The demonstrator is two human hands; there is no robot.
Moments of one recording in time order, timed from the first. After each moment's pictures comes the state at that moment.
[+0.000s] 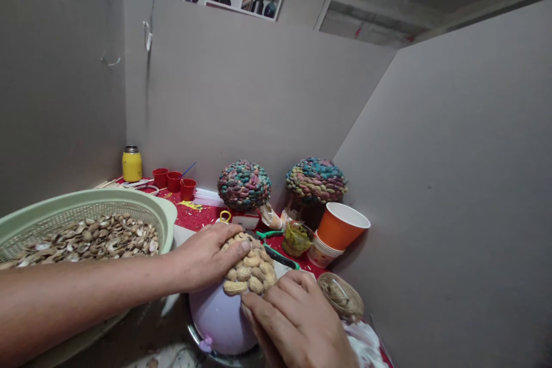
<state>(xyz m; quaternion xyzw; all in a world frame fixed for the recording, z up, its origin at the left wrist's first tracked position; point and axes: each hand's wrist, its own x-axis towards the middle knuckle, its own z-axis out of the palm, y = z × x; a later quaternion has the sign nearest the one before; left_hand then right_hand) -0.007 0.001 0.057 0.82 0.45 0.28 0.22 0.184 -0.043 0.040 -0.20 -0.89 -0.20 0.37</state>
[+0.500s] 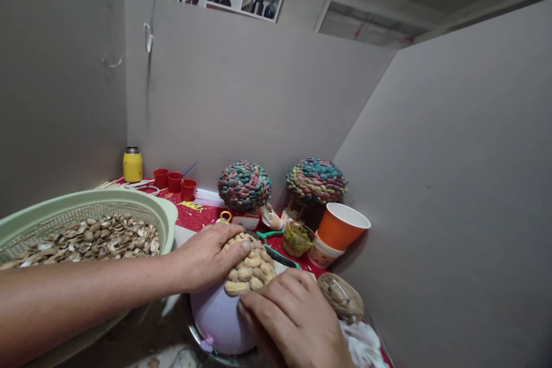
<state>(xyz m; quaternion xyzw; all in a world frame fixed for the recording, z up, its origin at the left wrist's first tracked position) -0.006 0.002 0.057 0.82 0.45 0.29 0.22 0.181 -0.044 0.045 -0.19 -0.89 -0.18 0.38</state>
